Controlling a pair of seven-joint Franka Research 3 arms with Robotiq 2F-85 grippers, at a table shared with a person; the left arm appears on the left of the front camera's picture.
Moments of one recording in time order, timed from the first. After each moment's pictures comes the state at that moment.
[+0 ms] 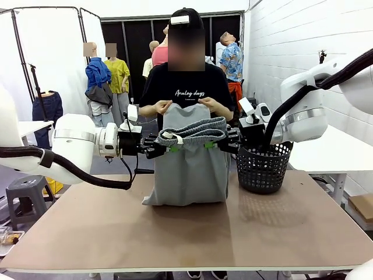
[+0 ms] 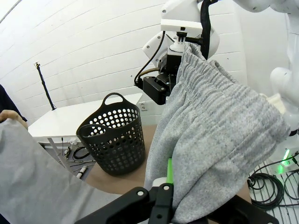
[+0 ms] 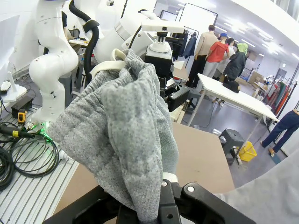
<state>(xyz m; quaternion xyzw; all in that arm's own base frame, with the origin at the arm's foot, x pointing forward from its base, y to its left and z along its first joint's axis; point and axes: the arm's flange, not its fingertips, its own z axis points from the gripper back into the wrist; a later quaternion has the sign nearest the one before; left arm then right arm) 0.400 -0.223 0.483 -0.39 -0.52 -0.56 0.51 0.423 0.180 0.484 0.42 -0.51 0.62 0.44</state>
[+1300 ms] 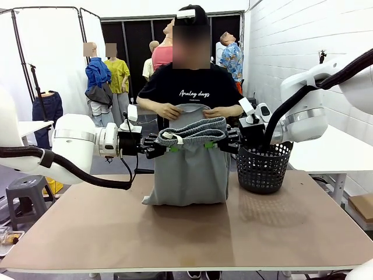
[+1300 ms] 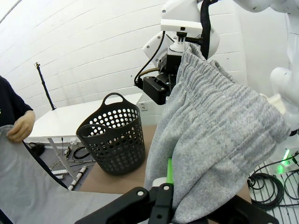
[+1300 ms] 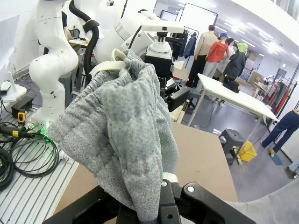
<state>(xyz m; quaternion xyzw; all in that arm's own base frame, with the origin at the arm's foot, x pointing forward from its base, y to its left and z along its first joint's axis) 0.400 -0.223 0.483 -0.39 -0.52 -0.56 0.51 0.423 0.180 0.484 0.42 -0.51 0.62 0.44</state>
